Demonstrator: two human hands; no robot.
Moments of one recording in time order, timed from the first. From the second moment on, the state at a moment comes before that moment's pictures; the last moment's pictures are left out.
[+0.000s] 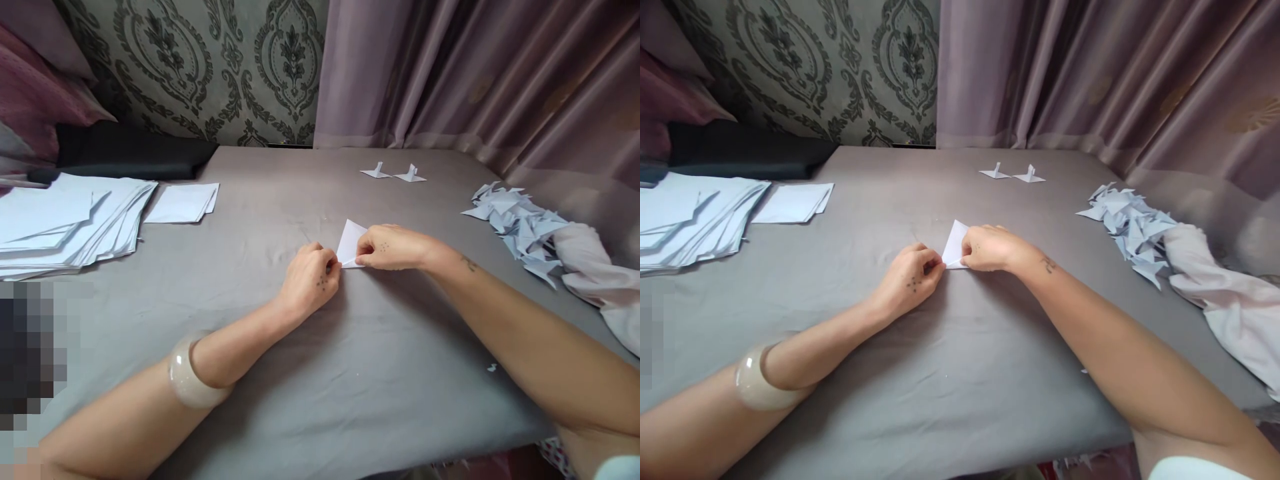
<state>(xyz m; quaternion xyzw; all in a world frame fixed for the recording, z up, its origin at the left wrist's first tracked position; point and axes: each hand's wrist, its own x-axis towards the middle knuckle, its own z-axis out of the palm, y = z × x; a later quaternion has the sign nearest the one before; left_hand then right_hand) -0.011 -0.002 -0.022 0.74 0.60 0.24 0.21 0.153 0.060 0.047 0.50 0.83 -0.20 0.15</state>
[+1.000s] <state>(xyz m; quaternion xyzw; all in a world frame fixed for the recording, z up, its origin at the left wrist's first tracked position) -0.013 0.012 -0.018 0.66 0.65 0.20 0.31 0.122 0.086 0.057 0.50 0.80 -0.15 0.29</state>
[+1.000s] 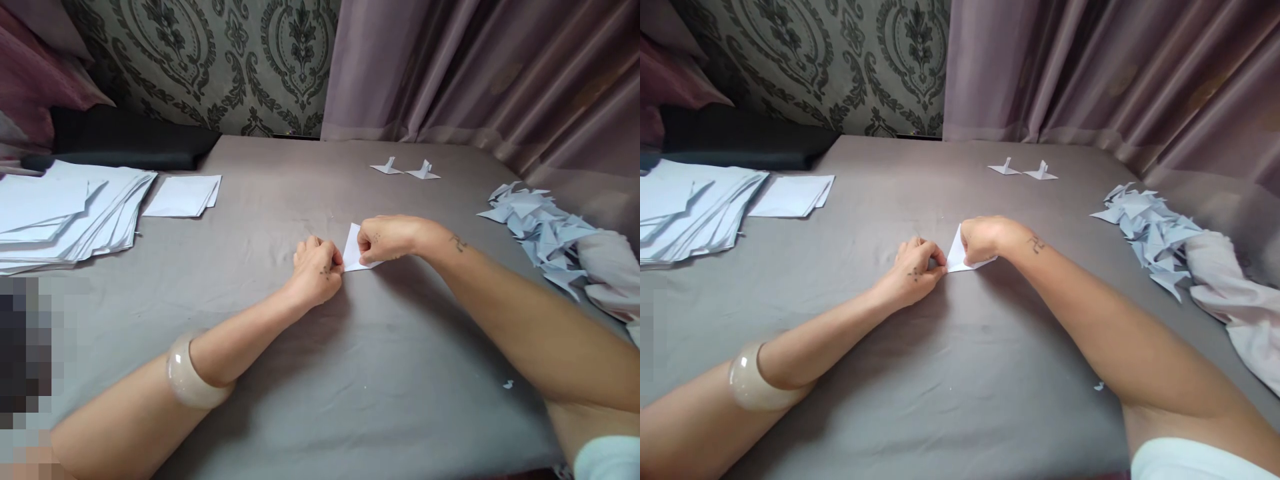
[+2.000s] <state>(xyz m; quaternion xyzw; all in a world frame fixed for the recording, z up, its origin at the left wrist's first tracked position) -0.010 0.013 -0.032 0.85 0.39 0.28 0.20 0.126 0.058 0.066 0.53 0.80 -0.13 0.25</state>
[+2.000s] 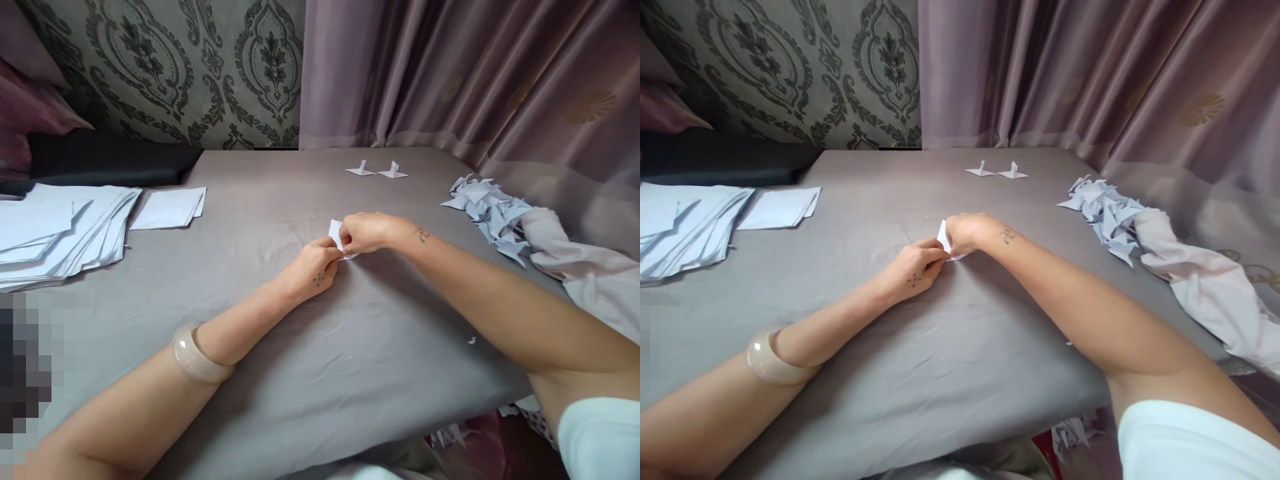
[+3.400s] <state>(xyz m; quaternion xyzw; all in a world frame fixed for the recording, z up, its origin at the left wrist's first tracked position) -0.011 0.001 -0.025 0.92 0.35 0.15 0.08 0.194 -0.005 -0.011 0.64 0.72 -0.16 -0.21</state>
